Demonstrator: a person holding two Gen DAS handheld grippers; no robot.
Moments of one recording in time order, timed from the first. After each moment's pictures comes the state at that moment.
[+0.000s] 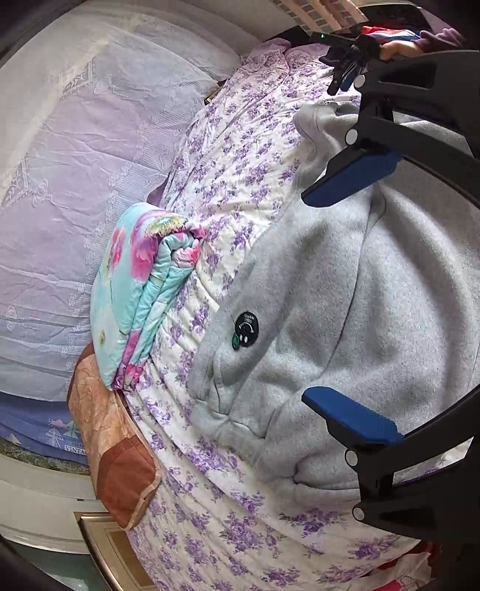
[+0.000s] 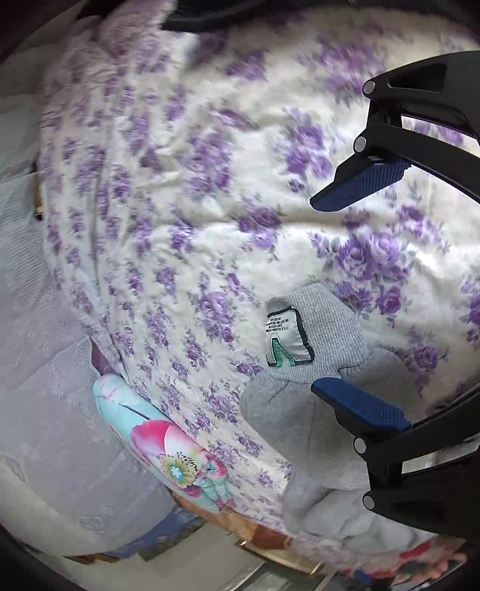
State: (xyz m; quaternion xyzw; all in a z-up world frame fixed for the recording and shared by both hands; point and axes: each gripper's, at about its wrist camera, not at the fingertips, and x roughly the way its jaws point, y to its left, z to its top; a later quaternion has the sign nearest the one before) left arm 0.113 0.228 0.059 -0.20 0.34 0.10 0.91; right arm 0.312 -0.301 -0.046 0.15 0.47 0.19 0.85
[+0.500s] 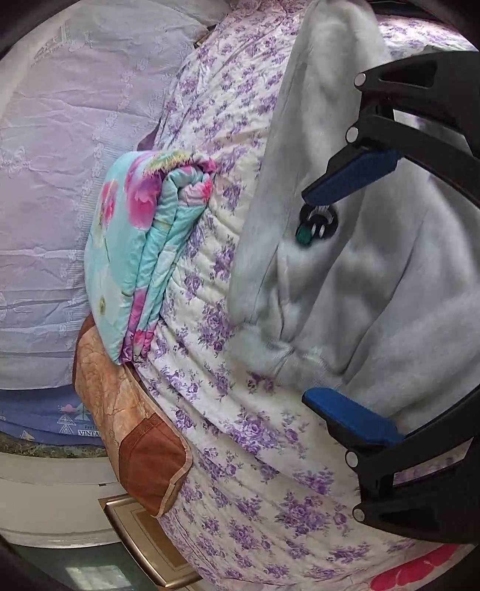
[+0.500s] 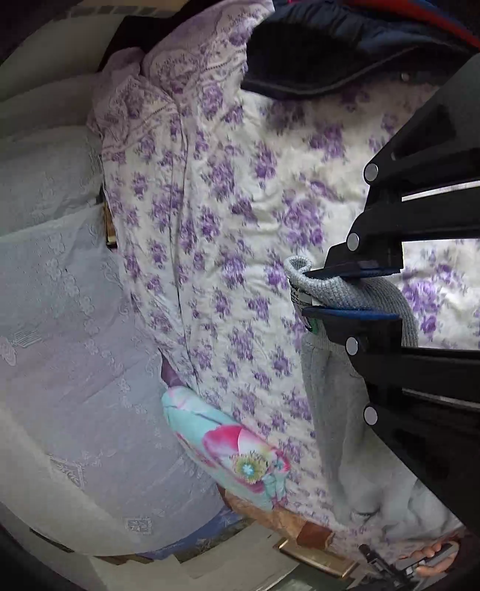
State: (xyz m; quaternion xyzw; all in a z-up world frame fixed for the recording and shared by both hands) left arm 0.204 0.289 0.031 -0.14 0.39 0.18 0.89; right arm 0.305 -0.368 0.060 0.09 0.40 0.11 0.91
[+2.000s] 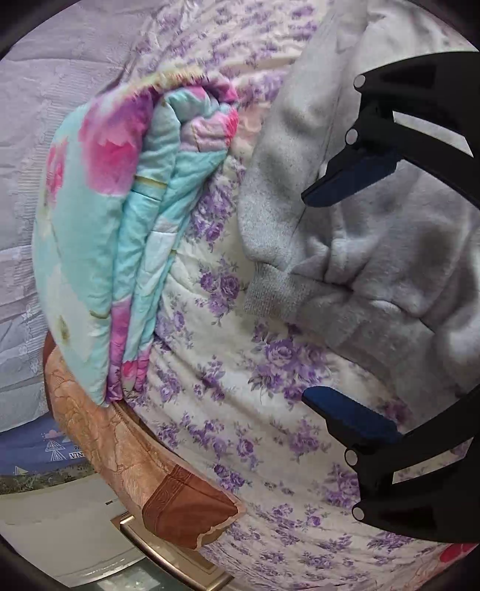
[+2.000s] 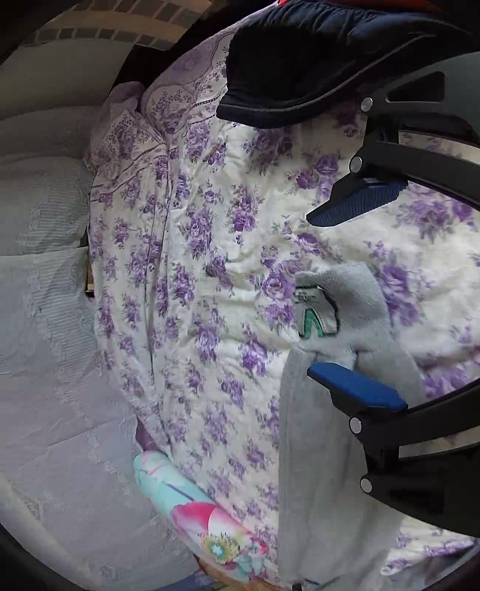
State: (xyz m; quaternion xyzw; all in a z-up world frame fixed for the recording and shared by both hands) left arm 0.353 0.310 0.007 -0.10 0.46 0.19 0.86; right arm 0.290 -0.364 0.008 0.07 0.38 0.08 0.92
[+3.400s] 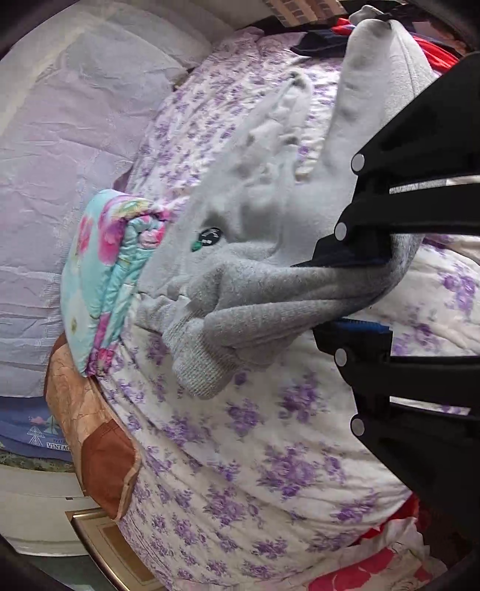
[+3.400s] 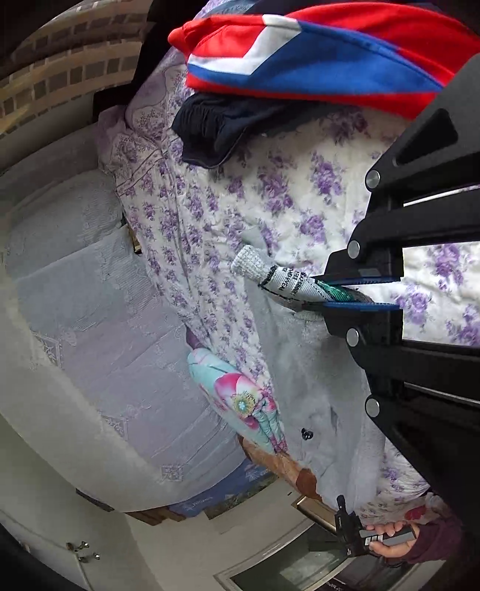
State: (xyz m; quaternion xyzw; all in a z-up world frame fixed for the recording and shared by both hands) left arm 0.084 0.236 0.043 -0.18 0.43 0.10 0.88; right arm 0.054 -0.444 0.041 0.18 0.33 0.15 0.91
